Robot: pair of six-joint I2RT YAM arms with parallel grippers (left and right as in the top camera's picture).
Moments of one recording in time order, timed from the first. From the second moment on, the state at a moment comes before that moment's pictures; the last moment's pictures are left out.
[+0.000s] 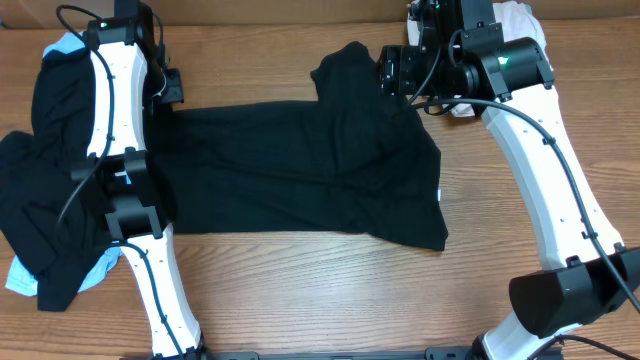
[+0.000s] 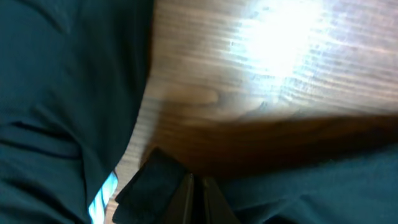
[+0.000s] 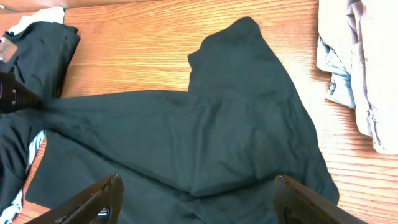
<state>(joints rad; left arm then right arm) 0.15 2.47 2.42 -1.42 -0.07 -0.06 0.28 1.81 1.94 -1.03 -0.20 0.26</state>
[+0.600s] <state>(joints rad) 0.13 2.46 2.42 -1.49 -0.07 -0.06 0.21 1.81 1.94 -0.86 -0.20 0.26</state>
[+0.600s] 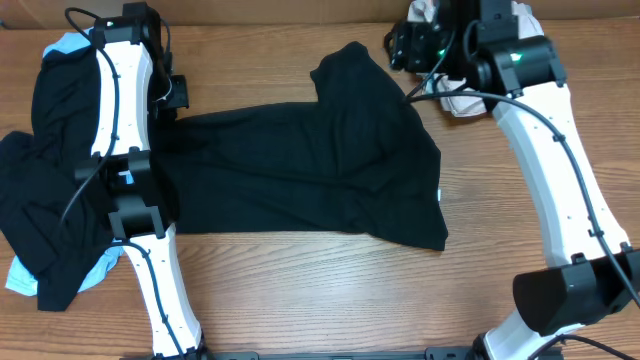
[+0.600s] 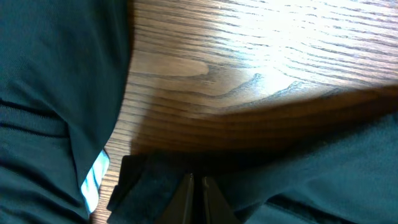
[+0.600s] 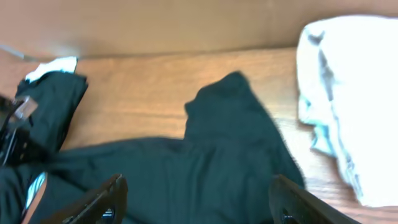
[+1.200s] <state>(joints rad) 0.12 2.46 2.42 -1.48 -0.03 -0.06 0.16 2.22 1.94 -0.42 -0.28 0.21</state>
